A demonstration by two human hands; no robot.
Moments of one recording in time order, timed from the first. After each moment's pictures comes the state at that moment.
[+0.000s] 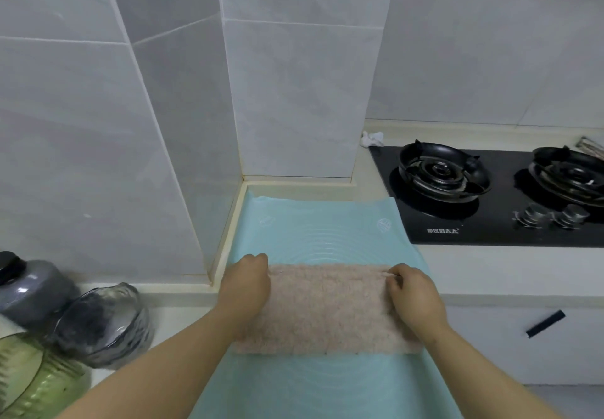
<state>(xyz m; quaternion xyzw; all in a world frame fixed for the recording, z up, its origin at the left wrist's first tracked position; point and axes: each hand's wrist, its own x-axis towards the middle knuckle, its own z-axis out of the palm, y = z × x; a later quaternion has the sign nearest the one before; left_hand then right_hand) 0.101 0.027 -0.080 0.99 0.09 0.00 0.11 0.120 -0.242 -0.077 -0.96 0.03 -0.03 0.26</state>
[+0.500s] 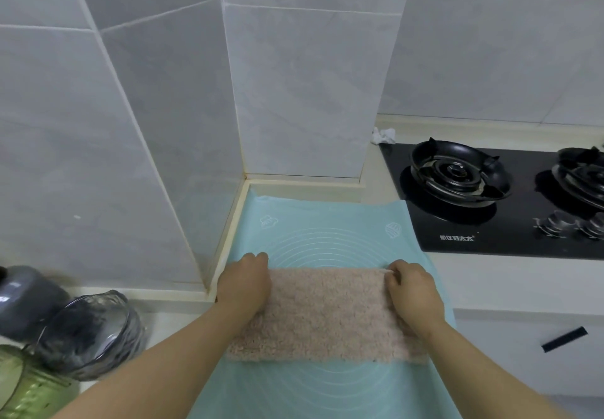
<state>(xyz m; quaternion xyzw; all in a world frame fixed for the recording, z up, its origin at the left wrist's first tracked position) 0.117 0.029 -0.083 0.99 0.11 -0.01 0.07 0.152 -0.231 -0.083 -0.97 0.04 0.00 0.26</state>
